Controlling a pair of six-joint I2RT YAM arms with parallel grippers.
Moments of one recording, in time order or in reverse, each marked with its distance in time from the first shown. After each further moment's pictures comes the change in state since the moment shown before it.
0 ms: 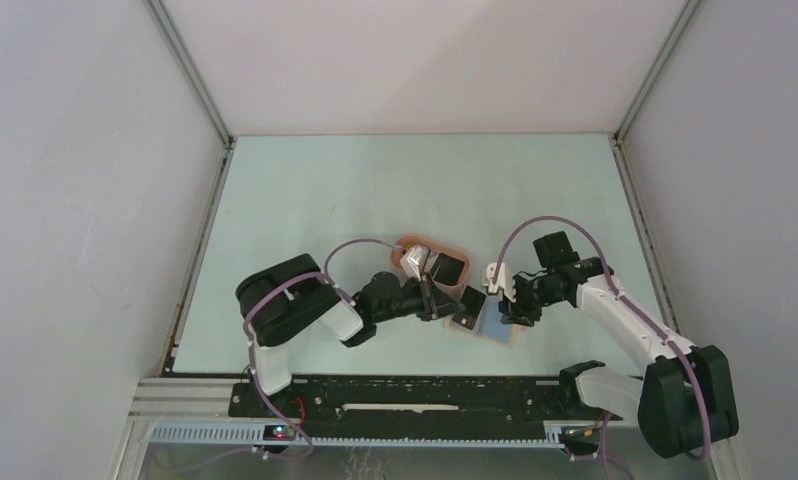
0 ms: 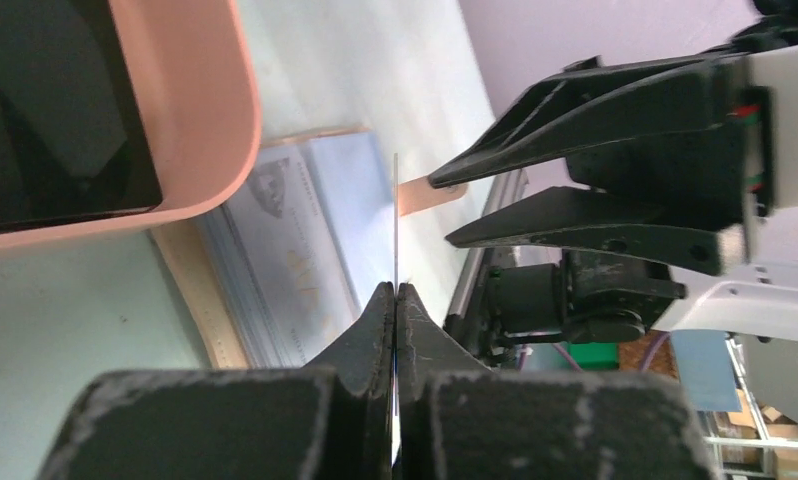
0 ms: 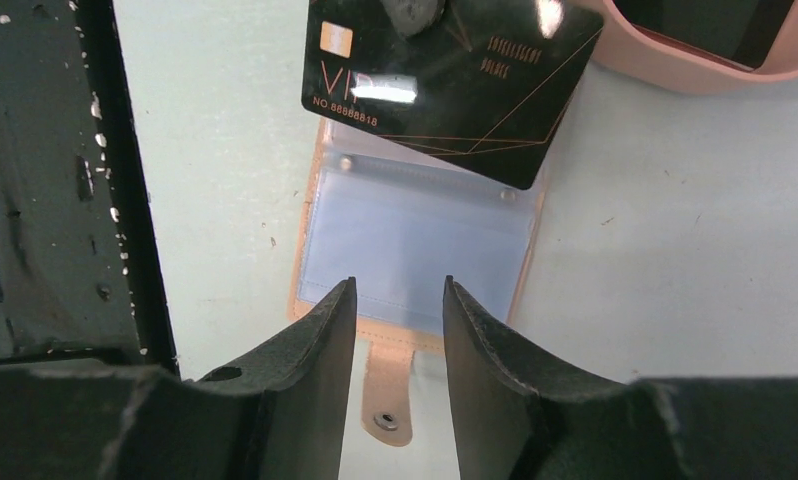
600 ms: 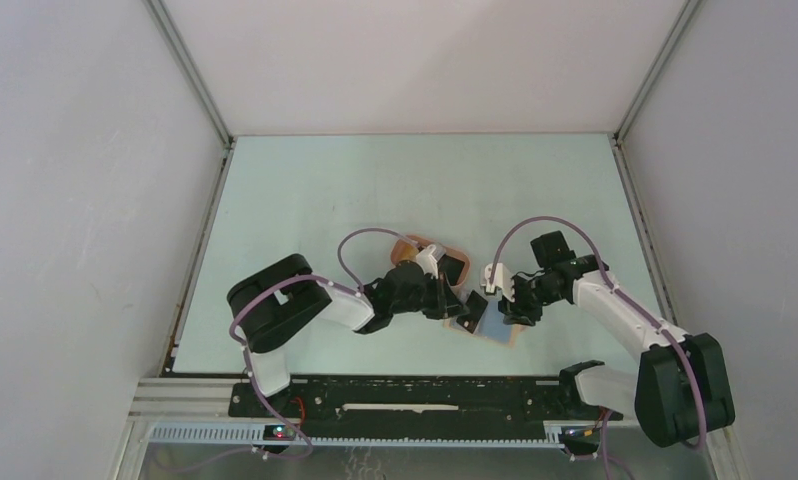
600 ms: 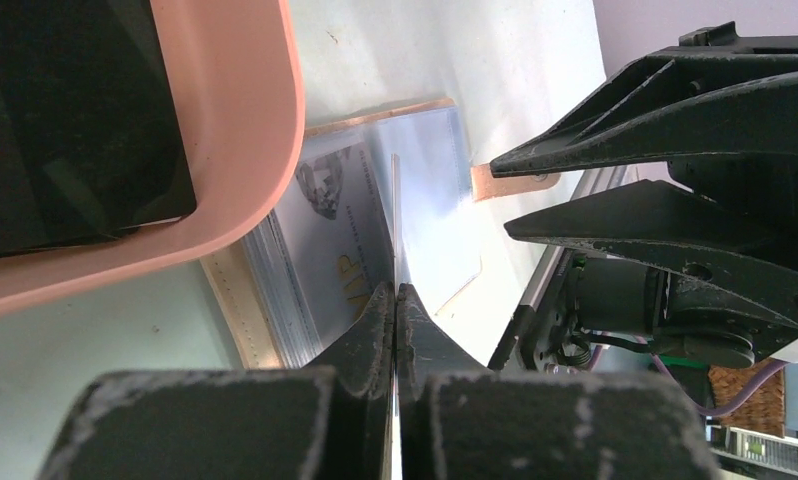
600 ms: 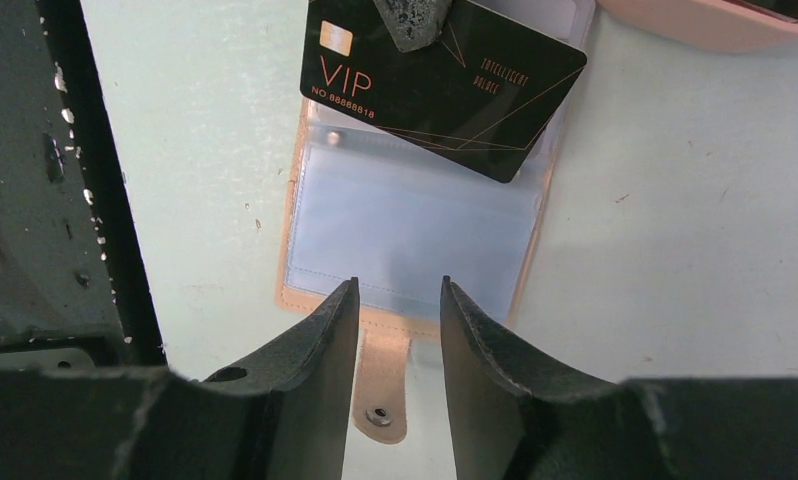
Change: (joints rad) left arm -0.037 -0.061 0.188 -0.522 -0.041 0.143; right arm 0.000 0.050 0.000 0.012 0.059 -0.001
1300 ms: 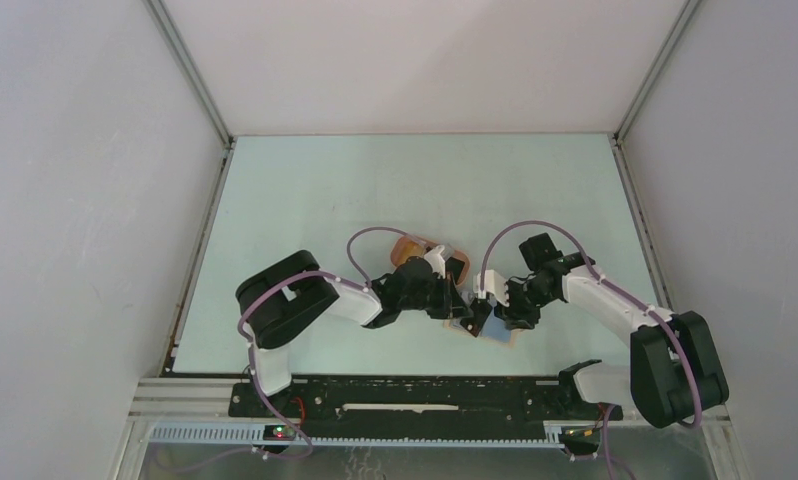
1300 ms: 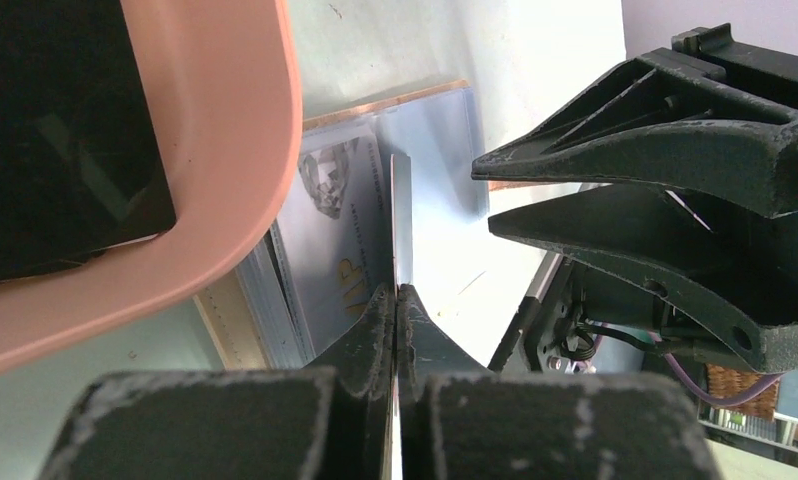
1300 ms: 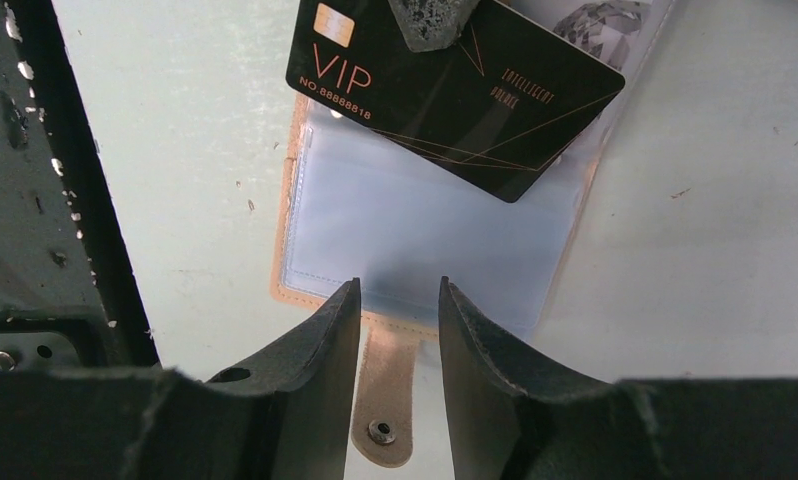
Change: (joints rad) left arm 0.000 0.049 0.082 -0.104 0.053 -0.002; right arm 0.061 0.093 0.000 0.008 0.092 -0.003
